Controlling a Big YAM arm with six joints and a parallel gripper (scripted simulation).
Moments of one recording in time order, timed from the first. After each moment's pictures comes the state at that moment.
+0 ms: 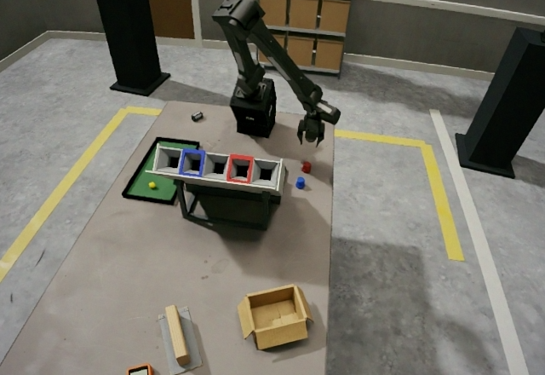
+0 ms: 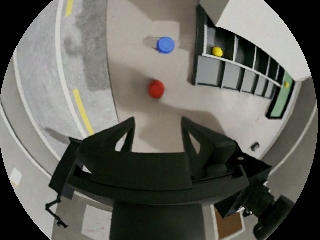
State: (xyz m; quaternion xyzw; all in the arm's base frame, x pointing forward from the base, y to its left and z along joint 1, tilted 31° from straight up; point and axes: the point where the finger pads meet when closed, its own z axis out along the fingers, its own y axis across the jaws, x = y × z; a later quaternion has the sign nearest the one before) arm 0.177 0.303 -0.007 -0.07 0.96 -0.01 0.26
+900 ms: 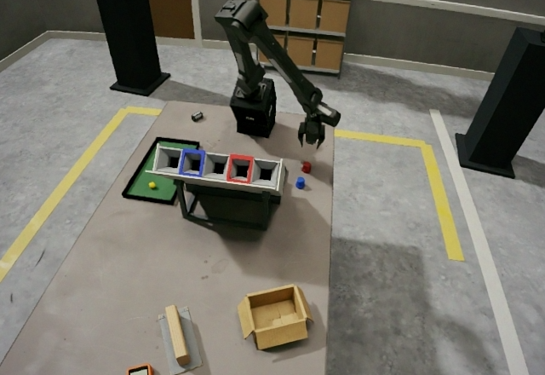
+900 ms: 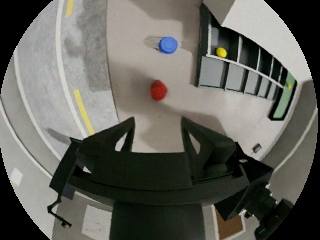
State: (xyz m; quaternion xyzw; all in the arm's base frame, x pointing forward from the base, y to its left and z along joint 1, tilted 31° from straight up) arm 0.182 0.307 -0.015 -0.07 0.96 -0.01 0.26
